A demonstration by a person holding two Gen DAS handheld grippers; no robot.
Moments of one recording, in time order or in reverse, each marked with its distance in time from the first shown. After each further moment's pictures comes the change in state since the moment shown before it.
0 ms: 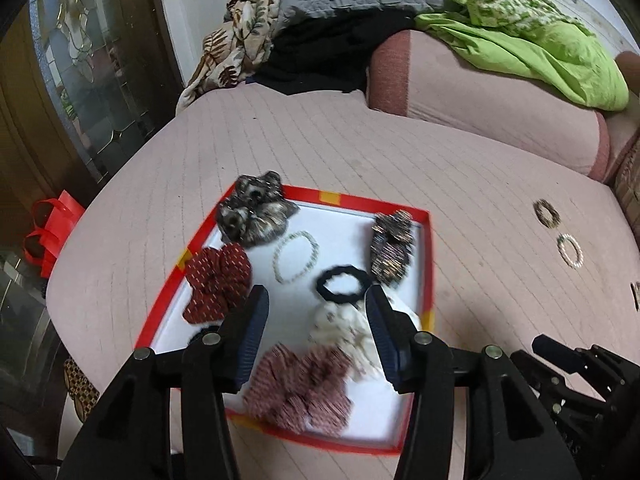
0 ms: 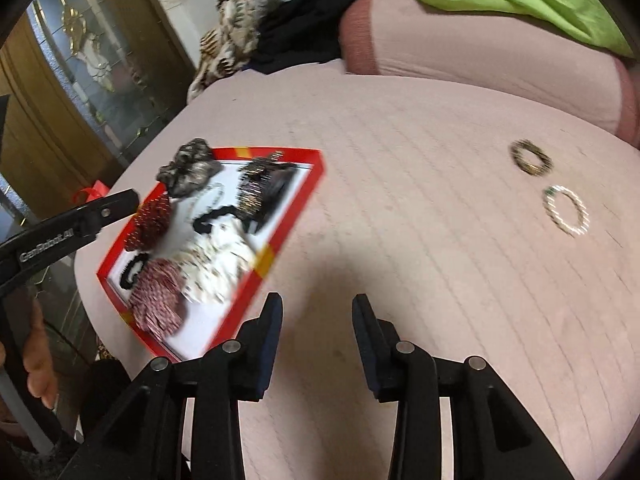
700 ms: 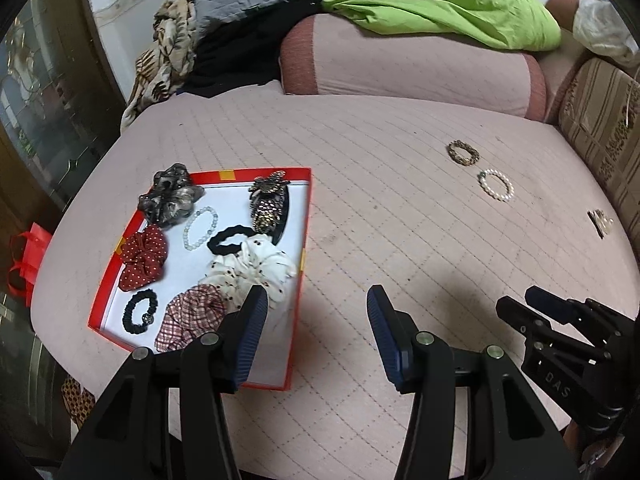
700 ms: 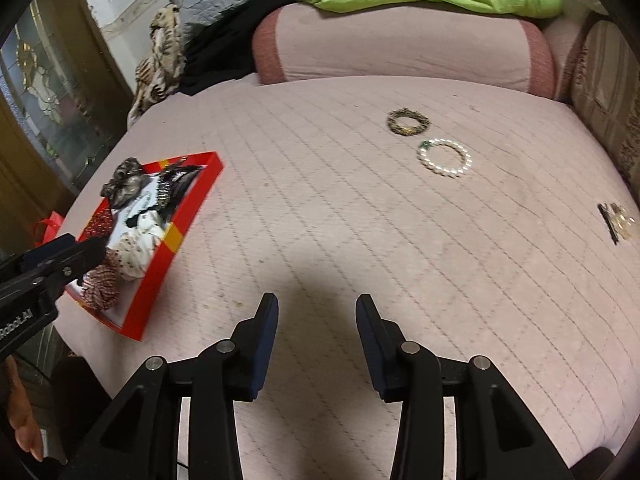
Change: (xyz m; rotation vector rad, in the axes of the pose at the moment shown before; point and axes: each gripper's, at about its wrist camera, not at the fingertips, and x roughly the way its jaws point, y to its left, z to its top) left arm -0.037 -0.095 -0.048 0.169 0.027 -0.106; right arm -0.055 -0.070 -0.048 0.135 -0.041 -0.176
